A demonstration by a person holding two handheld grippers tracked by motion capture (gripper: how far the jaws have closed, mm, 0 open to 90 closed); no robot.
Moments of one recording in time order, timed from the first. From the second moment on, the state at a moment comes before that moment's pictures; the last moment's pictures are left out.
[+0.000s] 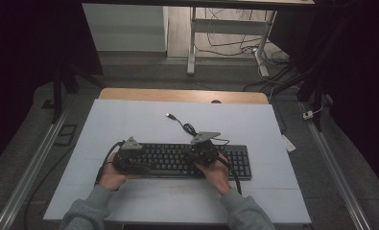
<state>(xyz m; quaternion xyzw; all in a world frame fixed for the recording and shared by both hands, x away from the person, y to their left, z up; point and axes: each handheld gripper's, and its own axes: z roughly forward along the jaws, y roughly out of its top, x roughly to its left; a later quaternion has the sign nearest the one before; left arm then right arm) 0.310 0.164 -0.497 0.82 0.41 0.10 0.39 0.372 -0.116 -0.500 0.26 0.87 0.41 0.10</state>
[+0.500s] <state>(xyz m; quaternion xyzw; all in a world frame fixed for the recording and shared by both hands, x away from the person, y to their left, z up) 0.311 0.166 -0.497 0.82 0.42 0.11 0.39 0.358 -0.177 -0.498 0.29 0.85 0.42 0.11</state>
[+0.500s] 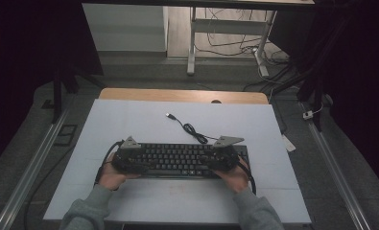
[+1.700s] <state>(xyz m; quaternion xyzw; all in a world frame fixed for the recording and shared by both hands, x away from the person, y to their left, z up) 0.311 0.139 -0.504 0.82 0.41 0.10 0.40 0.355 -0.187 -0.498 0.28 0.86 0.42 0.12</state>
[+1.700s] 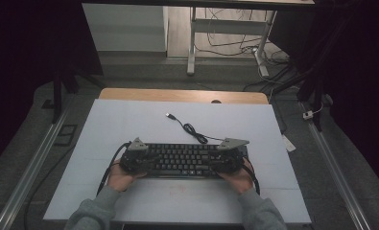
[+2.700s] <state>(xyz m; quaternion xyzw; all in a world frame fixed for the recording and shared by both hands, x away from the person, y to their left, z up) 0.315 0.119 -0.522 0.84 0.39 0.09 0.36 0.355 -0.187 -0.497 0.28 0.85 0.42 0.12</state>
